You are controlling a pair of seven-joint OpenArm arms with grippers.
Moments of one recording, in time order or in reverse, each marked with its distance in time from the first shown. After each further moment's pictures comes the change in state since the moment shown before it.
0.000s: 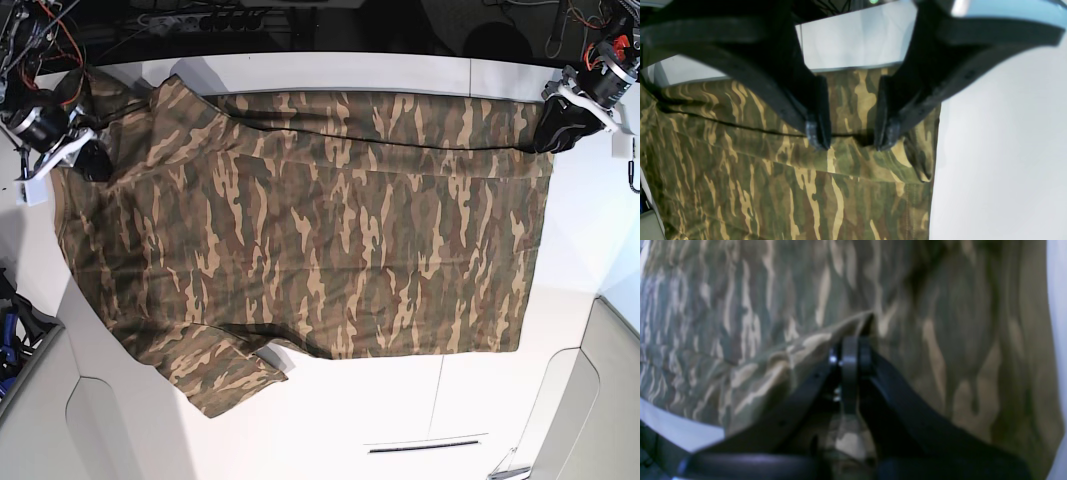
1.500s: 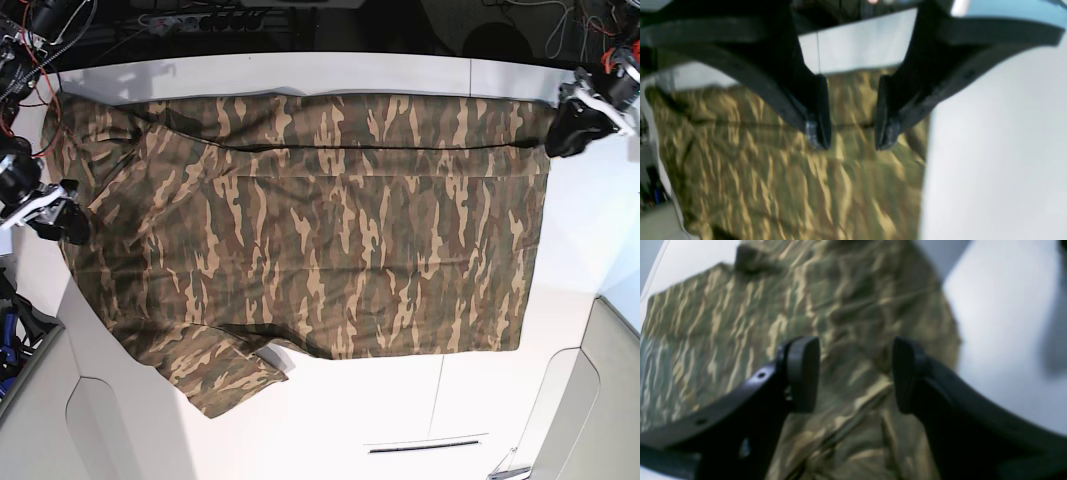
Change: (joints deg) left arm -1.4 -0.1 -8.2 3.2 -8.6 0.0 10.1; right arm 9.7 0.0 6.8 -0.2 -2.5 0.0 1.3
